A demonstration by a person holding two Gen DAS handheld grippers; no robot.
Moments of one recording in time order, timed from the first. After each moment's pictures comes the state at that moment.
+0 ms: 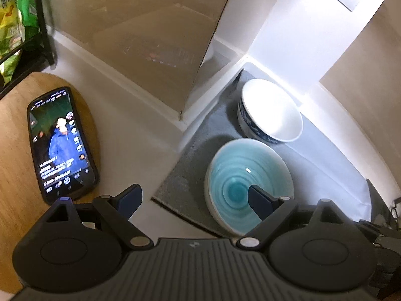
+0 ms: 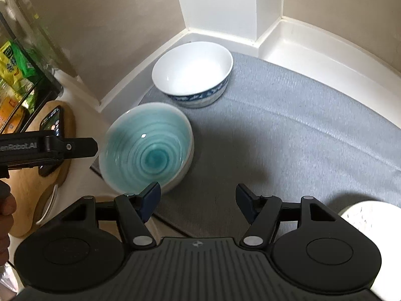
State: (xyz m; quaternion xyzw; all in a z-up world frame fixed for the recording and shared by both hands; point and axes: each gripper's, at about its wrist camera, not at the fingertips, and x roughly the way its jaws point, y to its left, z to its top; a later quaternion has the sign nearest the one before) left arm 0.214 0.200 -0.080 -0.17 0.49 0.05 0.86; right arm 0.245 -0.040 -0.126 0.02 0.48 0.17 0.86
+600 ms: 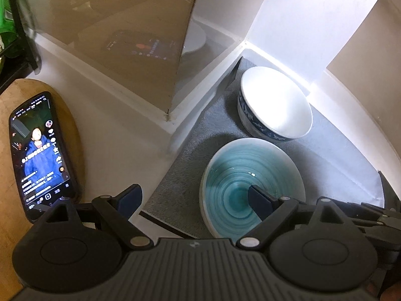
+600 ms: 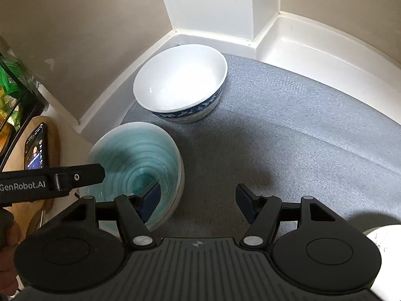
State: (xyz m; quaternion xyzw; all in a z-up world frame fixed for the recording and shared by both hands) left arm 0.246 0.187 -0.103 -0.14 0.51 0.05 0.85; right arm 0.285 -0.033 -0.145 0.04 0.48 0.15 0.86
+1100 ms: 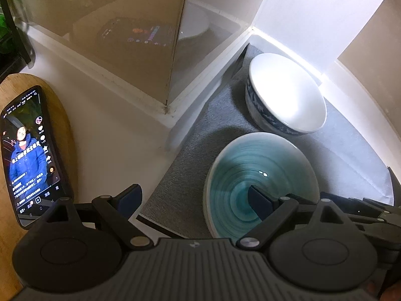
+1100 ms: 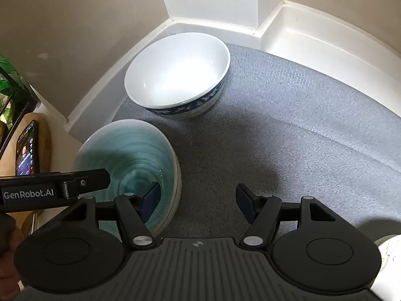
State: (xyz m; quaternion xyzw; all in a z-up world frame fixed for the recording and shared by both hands) left arm 0.263 0.187 -0.123 -0.13 0.53 0.06 0.83; right arm 0.303 -0.025 -0.161 0.04 0.50 0.15 0.85
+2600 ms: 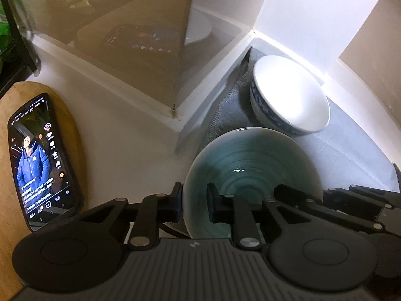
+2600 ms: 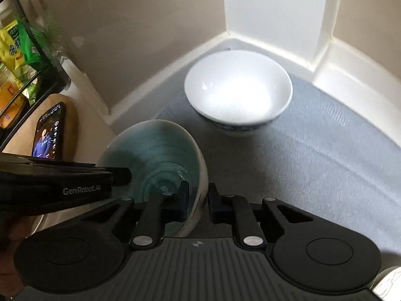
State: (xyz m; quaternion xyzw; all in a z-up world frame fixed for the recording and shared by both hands) left arm 0.251 0.190 -0.117 -0.12 0.52 0.06 0.84; right arm 0.299 0.021 -0.150 -0.03 0.46 0.21 0.86
